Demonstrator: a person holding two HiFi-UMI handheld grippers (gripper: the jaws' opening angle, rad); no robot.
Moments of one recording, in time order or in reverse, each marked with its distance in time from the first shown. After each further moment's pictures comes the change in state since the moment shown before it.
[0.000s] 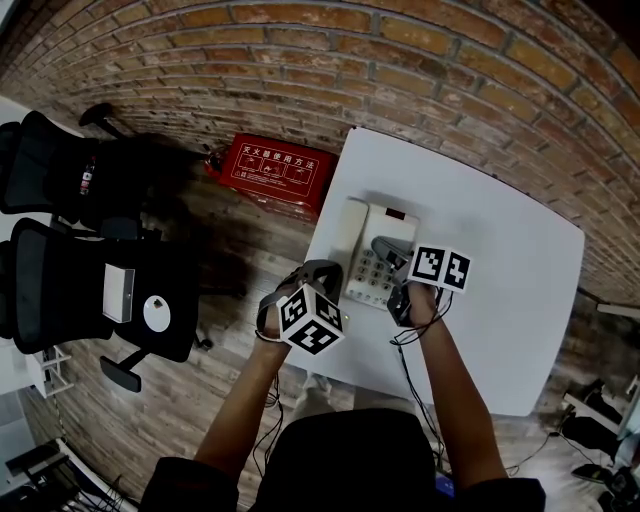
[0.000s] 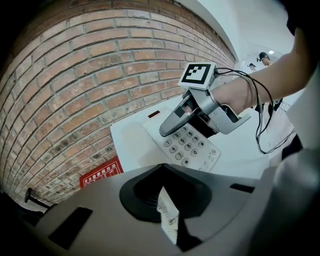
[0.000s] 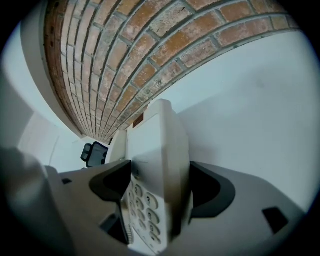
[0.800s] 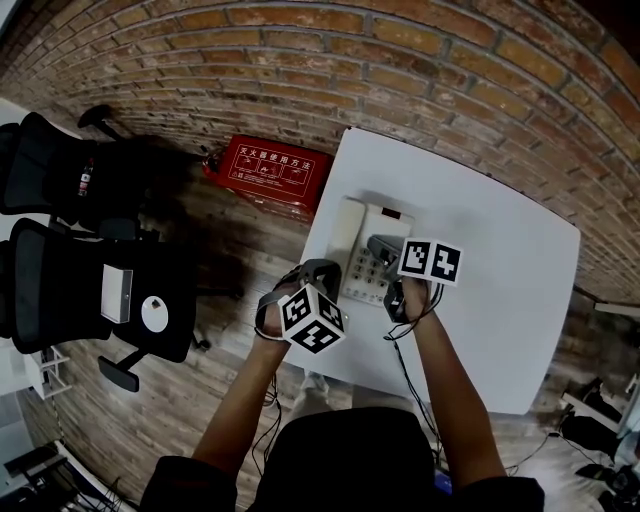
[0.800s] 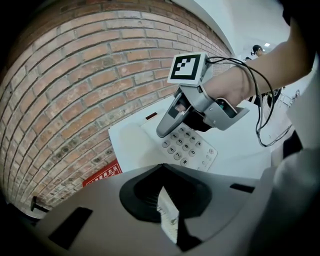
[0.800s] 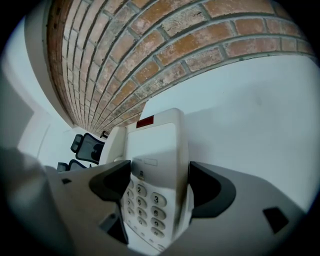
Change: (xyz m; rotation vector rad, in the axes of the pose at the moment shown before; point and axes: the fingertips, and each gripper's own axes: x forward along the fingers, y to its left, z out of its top) left arm 0.004 -0.005 0.004 0.056 0.013 0.017; right arm -0.003 -0.005 0.004 -0.089 0.035 -0.116
